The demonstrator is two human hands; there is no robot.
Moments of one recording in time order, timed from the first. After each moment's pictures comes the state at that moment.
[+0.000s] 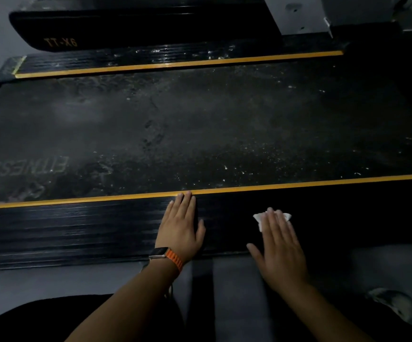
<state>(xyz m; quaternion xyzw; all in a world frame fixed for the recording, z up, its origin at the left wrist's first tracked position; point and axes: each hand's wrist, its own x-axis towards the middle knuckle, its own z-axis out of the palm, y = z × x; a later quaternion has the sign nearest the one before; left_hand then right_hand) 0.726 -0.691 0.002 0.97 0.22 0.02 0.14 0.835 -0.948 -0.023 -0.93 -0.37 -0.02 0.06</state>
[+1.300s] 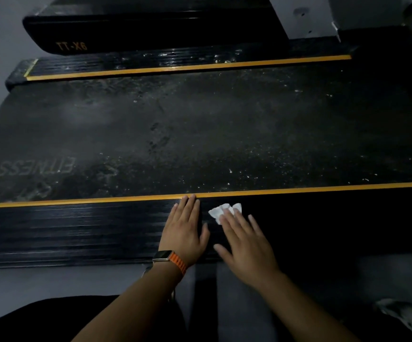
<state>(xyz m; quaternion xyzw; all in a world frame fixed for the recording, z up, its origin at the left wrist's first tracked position) 0.725 -0.691 0.000 0.96 0.22 0.03 0.14 0.818 -0.872 -0.012 -0.87 -0.48 0.02 0.08</state>
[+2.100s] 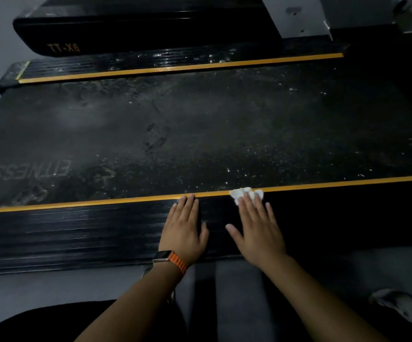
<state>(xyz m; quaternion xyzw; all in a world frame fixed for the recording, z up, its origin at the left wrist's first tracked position) 0.726 -0.691 -0.001 0.97 0.22 0.03 0.13 0.849 -0.872 -0.001 -0.92 -0.38 0.07 0.05</state>
